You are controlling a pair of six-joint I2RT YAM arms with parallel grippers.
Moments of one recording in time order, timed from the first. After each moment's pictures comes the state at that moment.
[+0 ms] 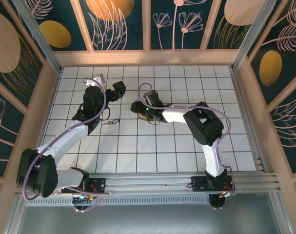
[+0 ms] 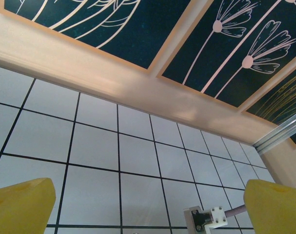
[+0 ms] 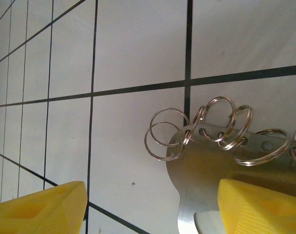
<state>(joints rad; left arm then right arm) -0.38 1.28 0.82 0.24 -0.07 -0.58 0.72 2.07 1.24 0.13 -0.17 0.88</state>
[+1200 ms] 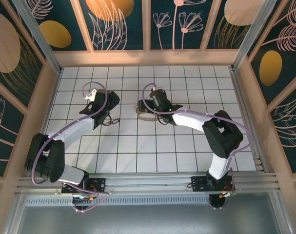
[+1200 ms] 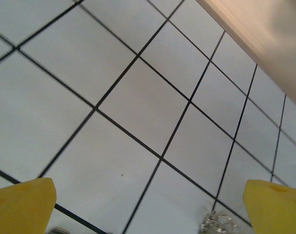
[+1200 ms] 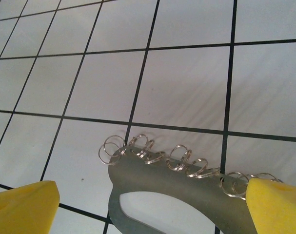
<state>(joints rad) -0.38 1.45 0.86 -0.14 -0.33 -1.03 0.72 1.79 1.10 0.02 0.14 0.54</state>
